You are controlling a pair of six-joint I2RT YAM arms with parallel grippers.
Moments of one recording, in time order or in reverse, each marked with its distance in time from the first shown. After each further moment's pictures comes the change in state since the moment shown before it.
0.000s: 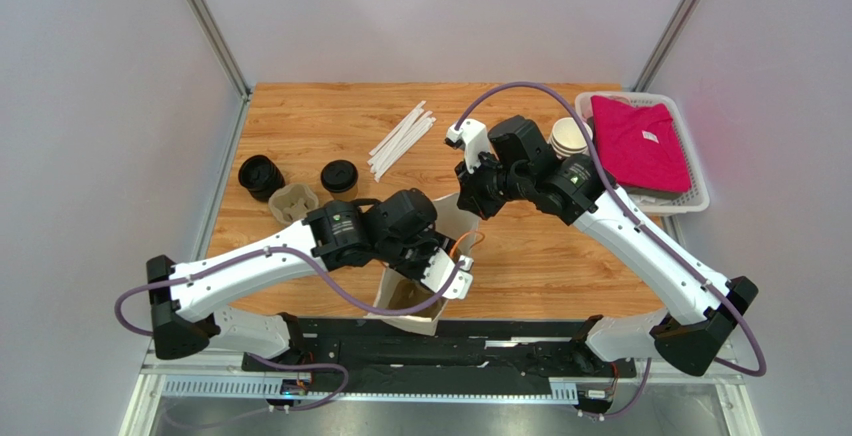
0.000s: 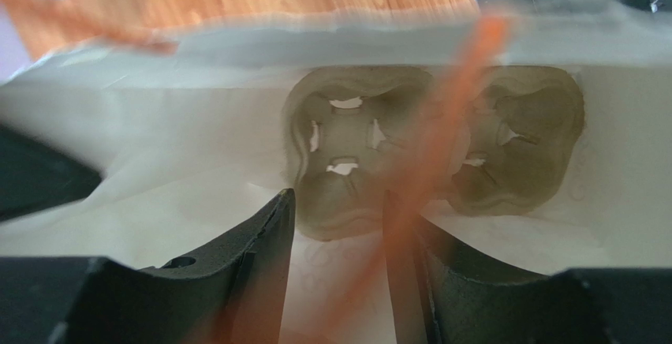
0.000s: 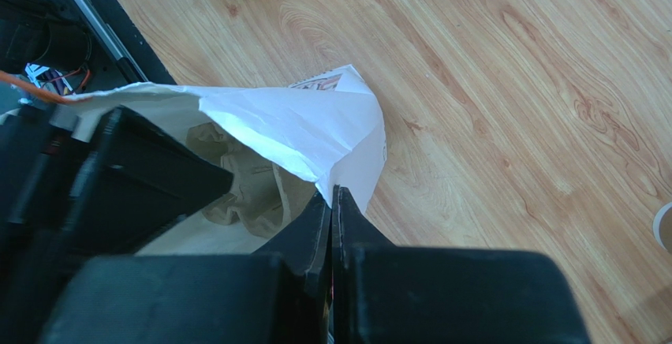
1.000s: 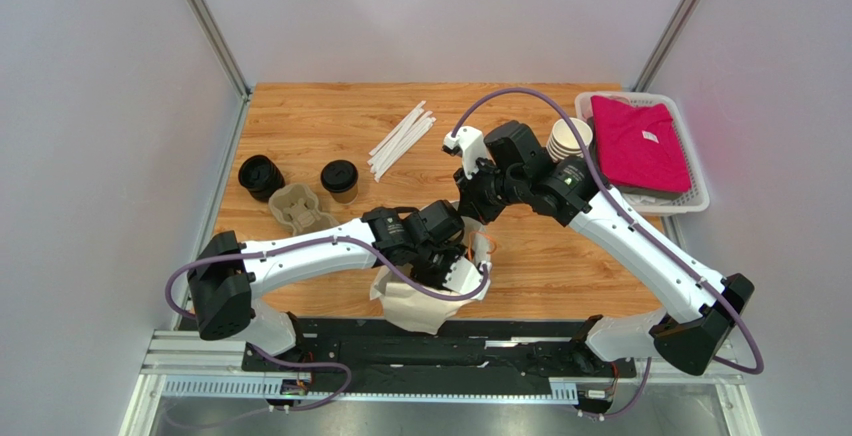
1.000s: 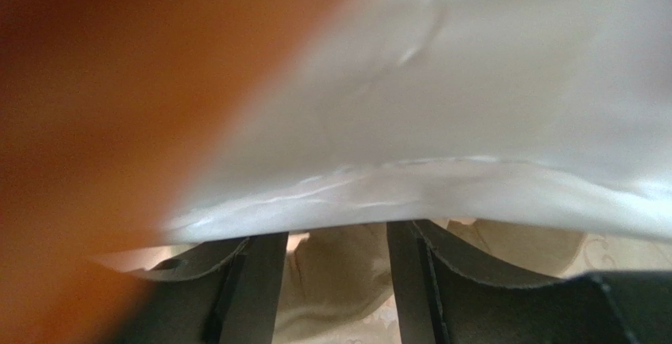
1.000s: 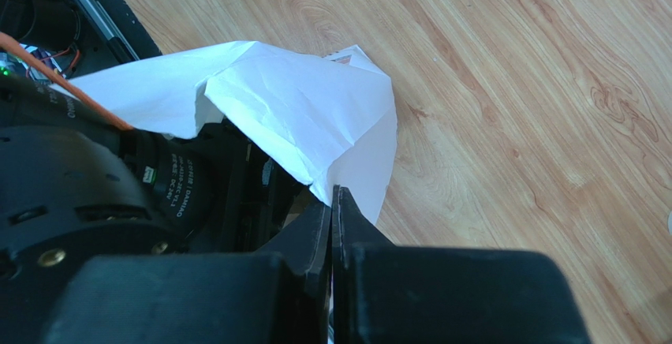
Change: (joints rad) left arm 0.054 0.243 -0.144 0.211 0.076 0.001; right arm 0.000 0.003 -0.038 -0.004 -0.011 -0.012
